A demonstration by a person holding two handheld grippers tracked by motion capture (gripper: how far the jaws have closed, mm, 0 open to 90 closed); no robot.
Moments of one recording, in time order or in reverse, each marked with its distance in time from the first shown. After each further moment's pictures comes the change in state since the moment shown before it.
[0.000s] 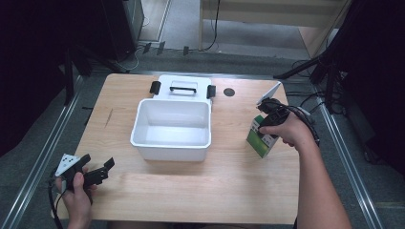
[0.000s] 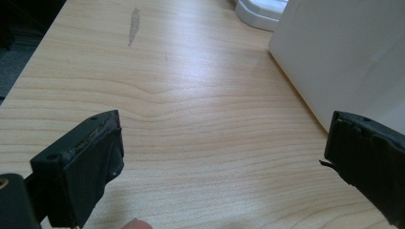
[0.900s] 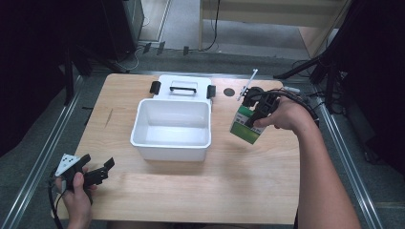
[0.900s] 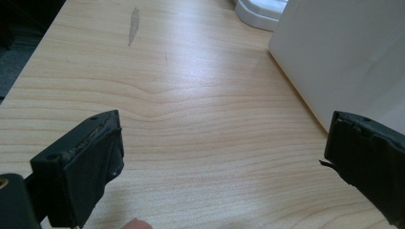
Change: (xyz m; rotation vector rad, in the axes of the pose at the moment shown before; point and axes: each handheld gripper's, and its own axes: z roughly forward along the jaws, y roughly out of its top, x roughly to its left) left arm 0.000 0.000 0.000 -0.001 0.000 -0.001; right arm 0.056 0.022 -0.062 -0.104 -0.028 -0.573
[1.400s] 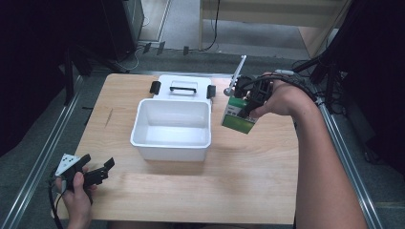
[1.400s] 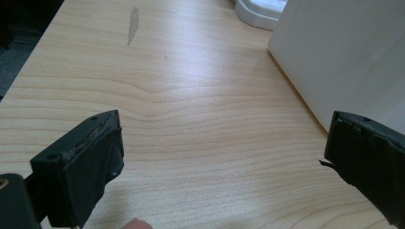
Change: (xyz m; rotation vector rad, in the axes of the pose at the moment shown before) left arm 0.000 0.000 0.000 0.005 -0.001 0.002; right arm 0.011 0.033 -0.043 -0.020 -0.016 -0.190
